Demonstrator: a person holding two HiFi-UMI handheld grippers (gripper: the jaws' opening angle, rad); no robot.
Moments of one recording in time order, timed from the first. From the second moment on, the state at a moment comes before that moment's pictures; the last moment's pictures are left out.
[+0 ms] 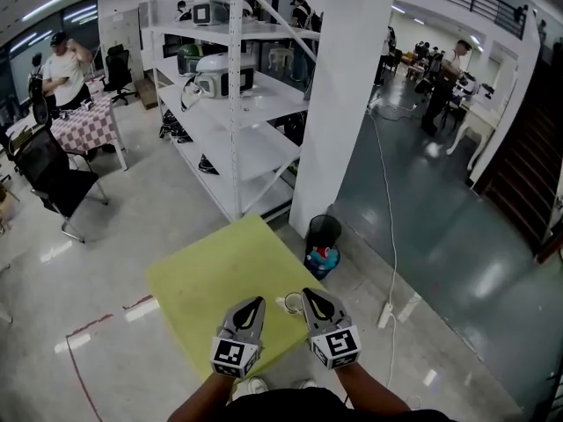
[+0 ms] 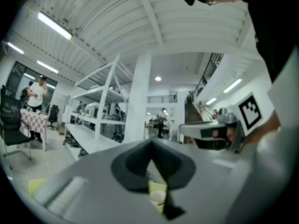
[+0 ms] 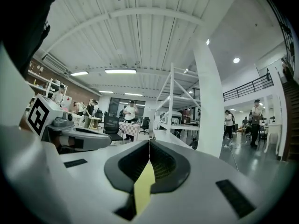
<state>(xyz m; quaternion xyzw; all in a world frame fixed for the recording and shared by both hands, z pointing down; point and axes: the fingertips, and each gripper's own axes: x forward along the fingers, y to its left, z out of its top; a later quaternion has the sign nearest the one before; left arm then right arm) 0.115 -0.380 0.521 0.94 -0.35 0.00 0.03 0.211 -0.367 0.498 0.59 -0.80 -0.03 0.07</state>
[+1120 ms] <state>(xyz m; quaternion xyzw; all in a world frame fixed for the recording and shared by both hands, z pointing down) 0.150 -0.382 0.640 0.90 -0.41 0.07 0.16 0.254 -0.358 0.686 0.52 -0.82 0.07 0.24</state>
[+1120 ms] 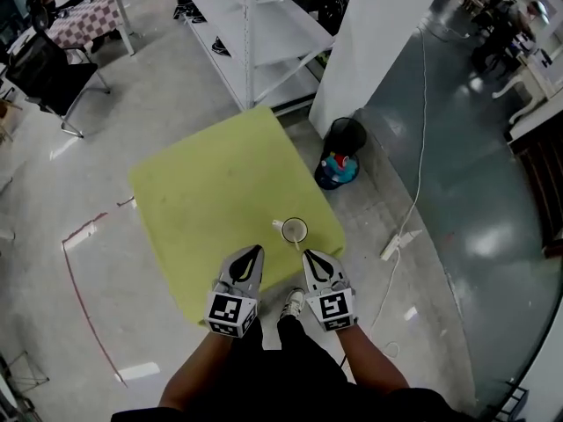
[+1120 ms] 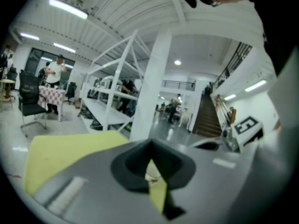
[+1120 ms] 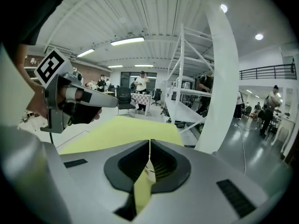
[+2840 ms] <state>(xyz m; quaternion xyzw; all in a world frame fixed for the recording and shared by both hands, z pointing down) 0.153 -0.374 0.697 0.88 -0.42 0.11 0.19 0.257 -0.380 0.769 0.51 -0.82 0.10 0.24</state>
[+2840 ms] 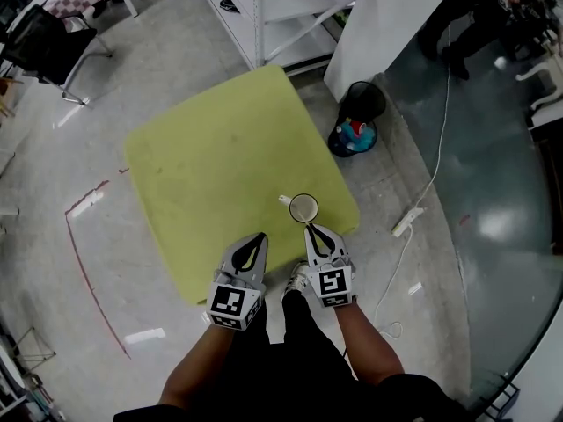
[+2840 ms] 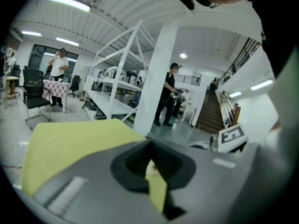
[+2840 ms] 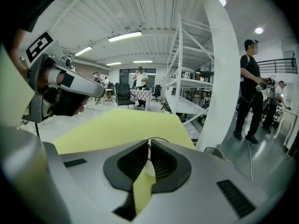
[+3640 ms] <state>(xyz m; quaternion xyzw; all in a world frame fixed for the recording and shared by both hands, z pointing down) 0.165 -0.373 0.646 0.90 -0.40 0.09 0.16 0.263 -0.375 0.663 0.54 -0.83 0.05 0.16</state>
